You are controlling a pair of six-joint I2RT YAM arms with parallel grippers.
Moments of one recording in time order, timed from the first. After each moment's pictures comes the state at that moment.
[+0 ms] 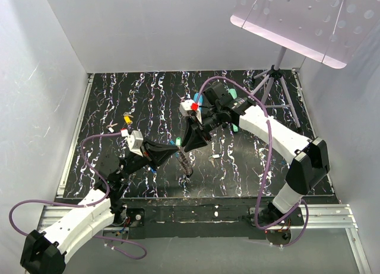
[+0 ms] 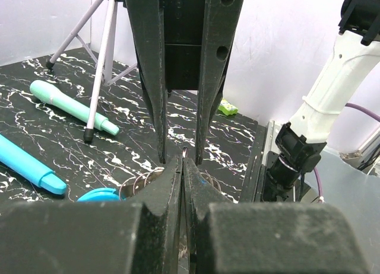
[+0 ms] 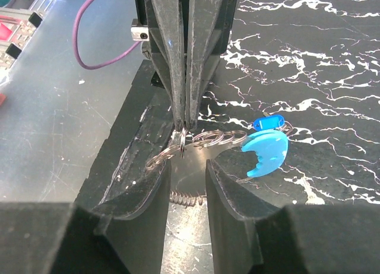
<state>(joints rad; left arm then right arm) -0.57 0.61 0.25 0.67 0.53 -0.42 0.74 1.64 1.50 -0.80 -1.20 -0.68</state>
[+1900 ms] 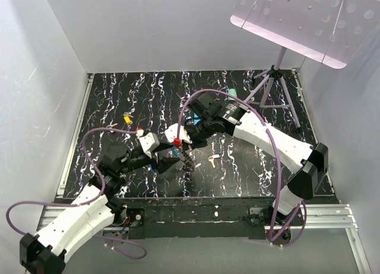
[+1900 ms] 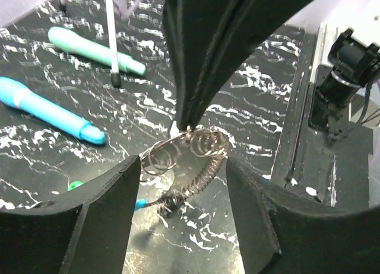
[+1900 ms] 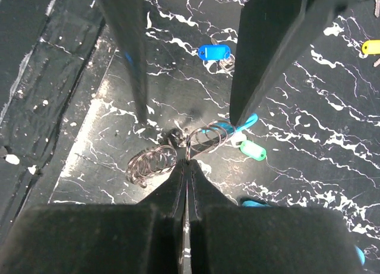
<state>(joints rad) -0.57 0.59 0.44 0.11 0.58 0.01 0.95 1.62 1.63 -1.01 -0.61 -1.01</state>
